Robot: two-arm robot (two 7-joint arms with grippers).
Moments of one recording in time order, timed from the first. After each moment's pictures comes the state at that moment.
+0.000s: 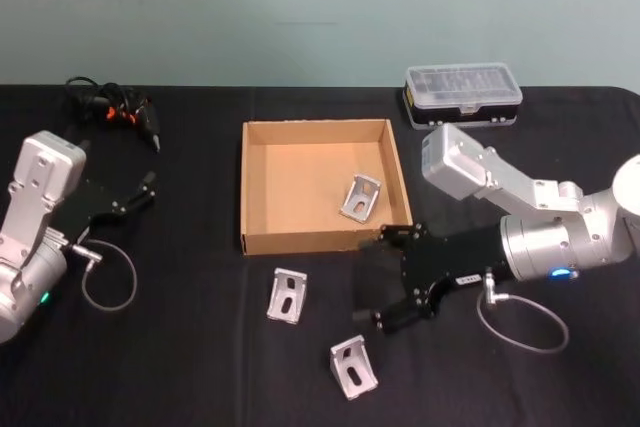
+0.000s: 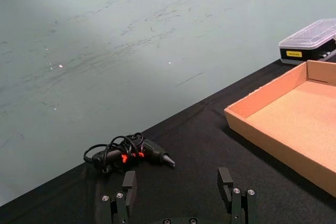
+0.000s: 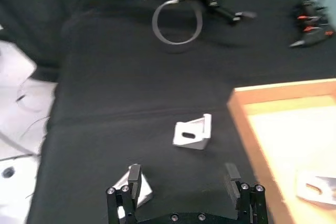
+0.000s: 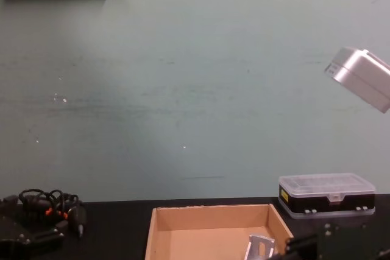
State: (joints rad) left arm -0.20 0.60 0.45 -1.41 -0.25 -0.12 0.03; right arm 0.55 0.68 -0.69 -1.56 0.26 0.28 0.97
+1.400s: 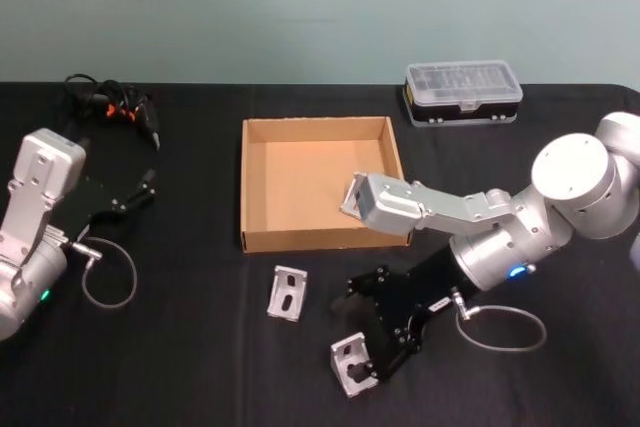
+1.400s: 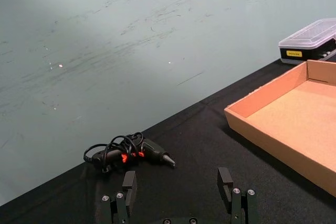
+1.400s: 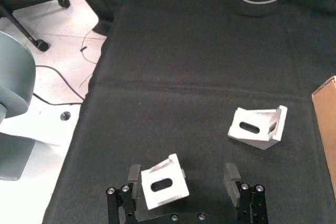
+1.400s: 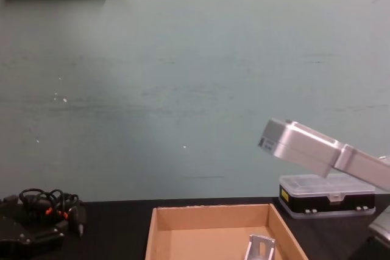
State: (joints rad) left arm -0.20 0.60 0.45 -1.41 -0.25 -0.12 0.03; right arm 0.78 0.57 -0.97 -1.32 0.21 0.22 1.19
